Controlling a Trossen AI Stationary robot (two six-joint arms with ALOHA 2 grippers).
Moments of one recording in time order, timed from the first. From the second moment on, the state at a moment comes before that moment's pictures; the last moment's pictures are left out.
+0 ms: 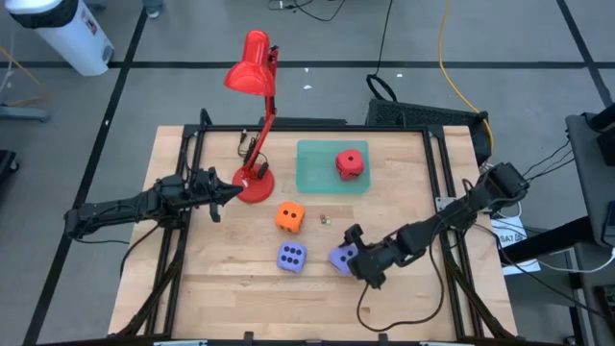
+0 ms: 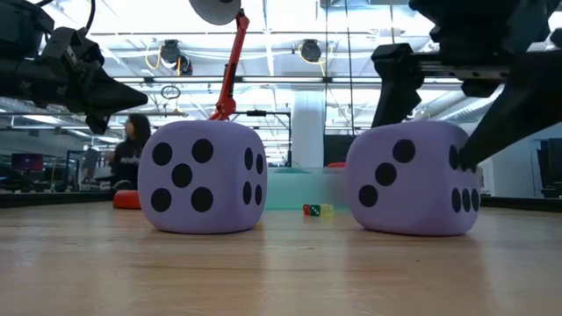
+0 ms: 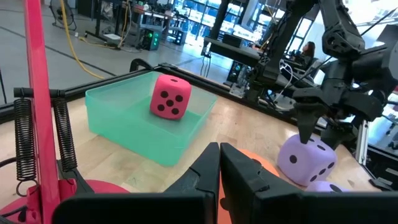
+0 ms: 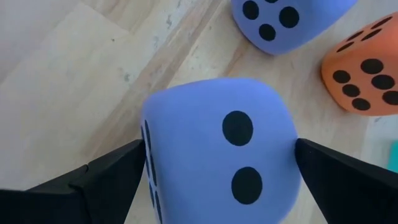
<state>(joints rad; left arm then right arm) 0.20 0.09 0.02 0.01 0.00 -0.32 0.50 1.58 0.90 -0.29 0.27 -0.16</state>
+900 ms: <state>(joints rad) 0.20 0.09 0.02 0.01 0.00 -0.31 0.38 1.55 0.97 -0.33 0.01 -0.24</state>
